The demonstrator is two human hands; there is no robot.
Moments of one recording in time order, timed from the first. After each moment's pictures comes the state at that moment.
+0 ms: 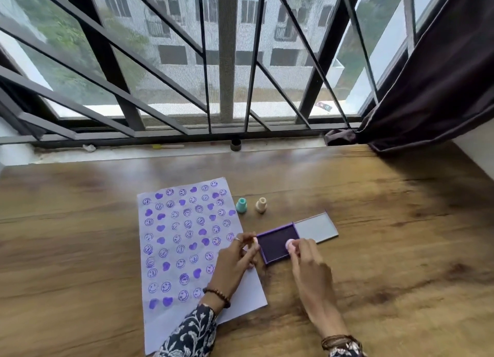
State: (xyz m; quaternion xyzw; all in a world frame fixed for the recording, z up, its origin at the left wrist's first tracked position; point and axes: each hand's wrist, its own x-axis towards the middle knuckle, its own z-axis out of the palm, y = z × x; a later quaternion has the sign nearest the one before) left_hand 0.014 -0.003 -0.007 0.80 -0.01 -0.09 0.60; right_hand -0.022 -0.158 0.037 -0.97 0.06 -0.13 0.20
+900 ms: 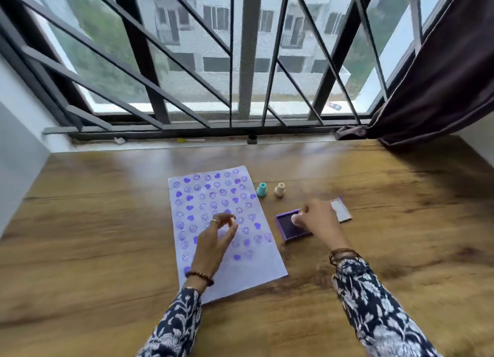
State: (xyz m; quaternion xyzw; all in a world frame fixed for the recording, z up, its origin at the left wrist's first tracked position) left_hand -0.006 0.078 0.009 0.81 0.00 0.01 0.58; right_hand 0.031 -0.148 0.078 -0.95 0.16 0.11 0.23
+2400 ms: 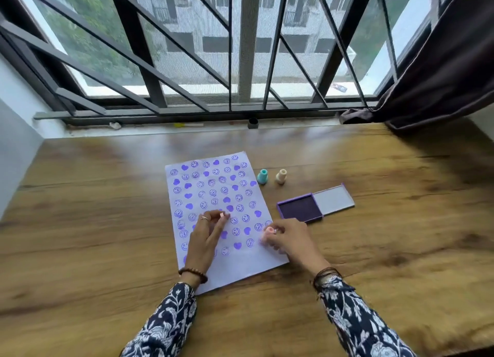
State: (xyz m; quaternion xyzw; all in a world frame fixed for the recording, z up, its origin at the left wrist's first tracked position) left_hand -0.022 0.090 0.001 0.75 0.06 -0.02 0.65; right_hand -0.022 -0.100 0.055 -0.87 0.11 0.19 0.44
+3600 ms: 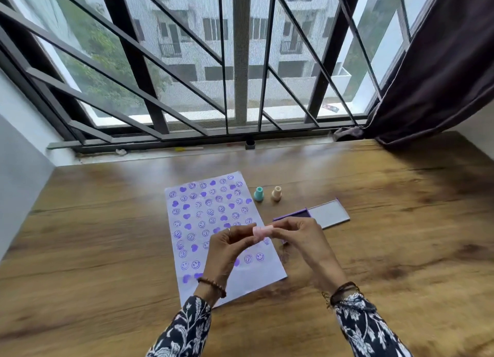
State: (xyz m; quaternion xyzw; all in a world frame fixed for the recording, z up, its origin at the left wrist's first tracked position) left_hand -0.021 0.046 0.043 0.64 0.04 -0.08 0.76; right_hand -0.026 -0.118 0.095 -0.78 0.05 0.09 0.62
